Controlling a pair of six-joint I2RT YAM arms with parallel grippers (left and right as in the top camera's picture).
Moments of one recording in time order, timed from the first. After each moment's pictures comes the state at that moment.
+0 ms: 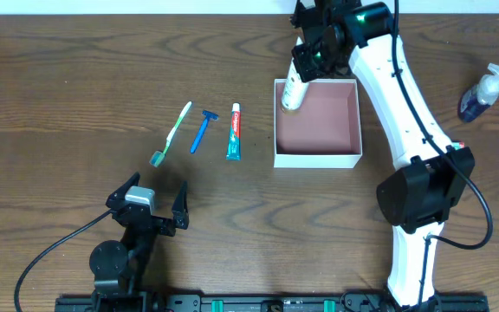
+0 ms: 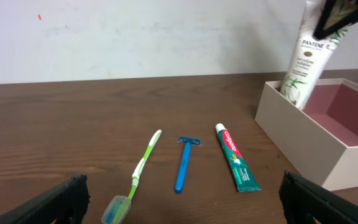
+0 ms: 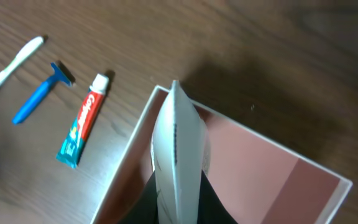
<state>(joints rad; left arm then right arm) 0.02 0.01 0.05 -0.16 0.26 -0.04 0.33 2.17 2.24 -1.21 -0.16 -0.01</state>
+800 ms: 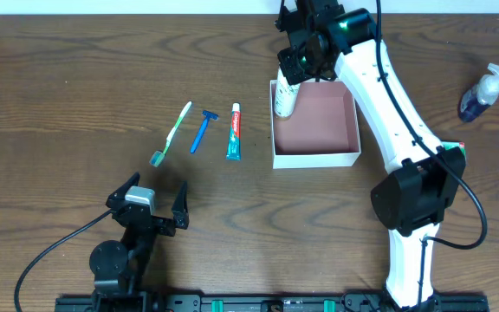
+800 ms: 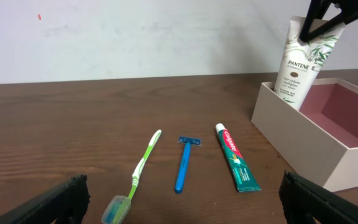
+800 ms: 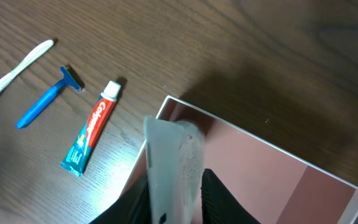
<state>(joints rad) 0.02 0.01 0.05 -0.16 0.26 -0.04 0.38 2.17 2.21 -1.16 -0.12 0.00</state>
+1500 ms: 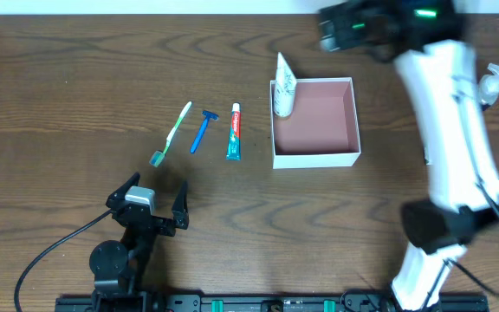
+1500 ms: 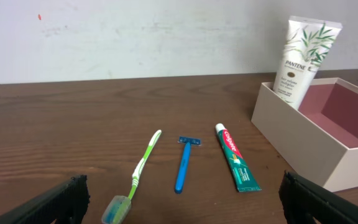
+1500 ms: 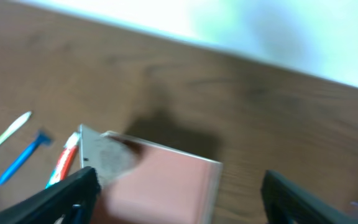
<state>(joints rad) 0.02 0.01 0.05 -0.16 0.26 -0.04 0.21 1.95 2.42 -1.27 0.04 0.02</state>
